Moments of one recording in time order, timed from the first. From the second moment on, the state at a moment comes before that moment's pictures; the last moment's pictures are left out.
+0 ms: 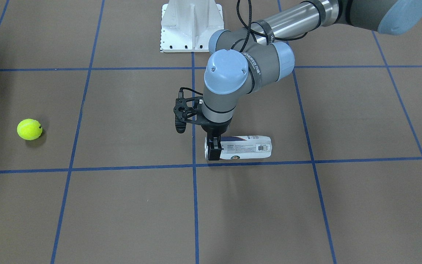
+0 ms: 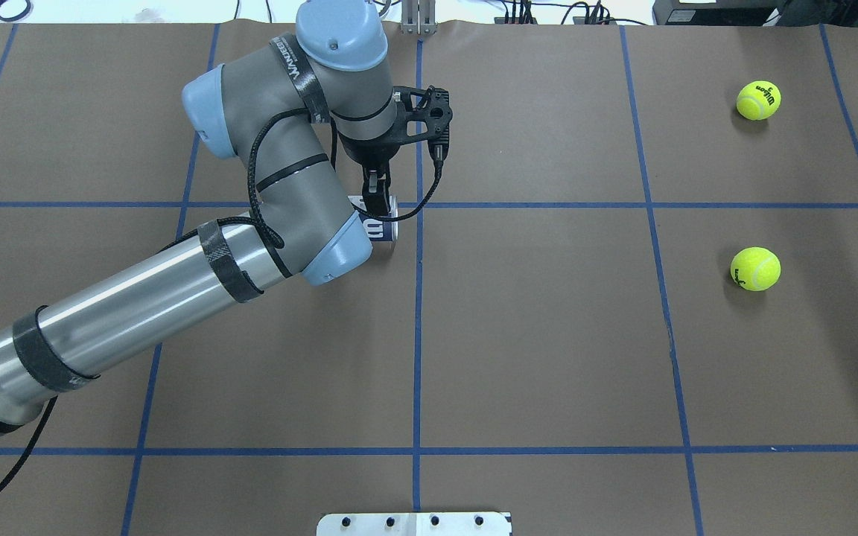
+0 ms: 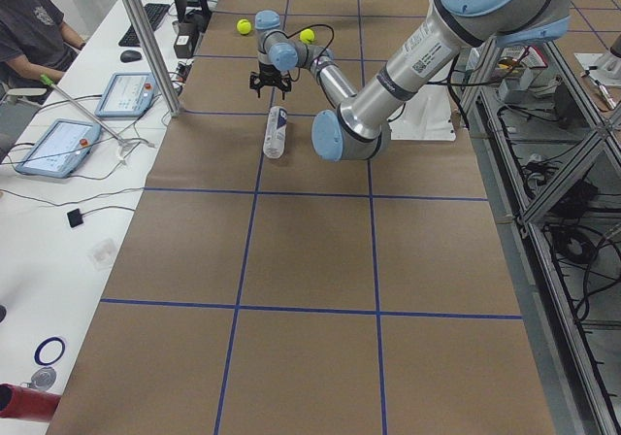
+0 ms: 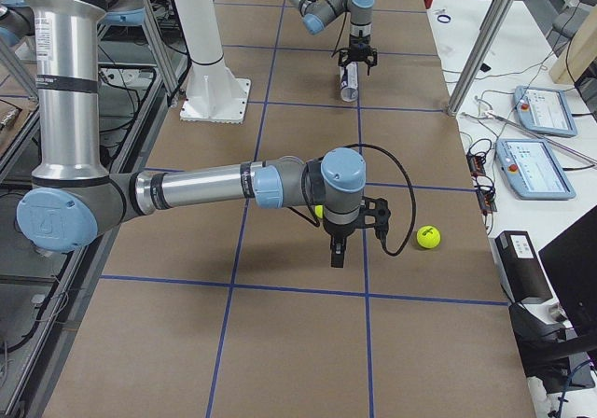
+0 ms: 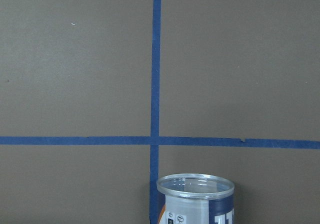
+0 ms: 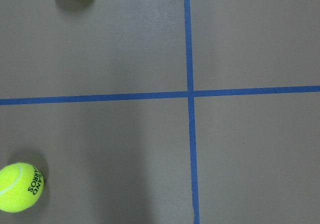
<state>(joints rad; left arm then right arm) -0.70 -2.55 -1.31 -1.61 -2.01 0.50 1.54 -1.62 1.78 -1.61 2.34 0.16</state>
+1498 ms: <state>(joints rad) -0.60 -2.56 -1.25 -1.65 -1.86 0.46 1.54 -1.62 1.78 -1.61 2.34 0.16</state>
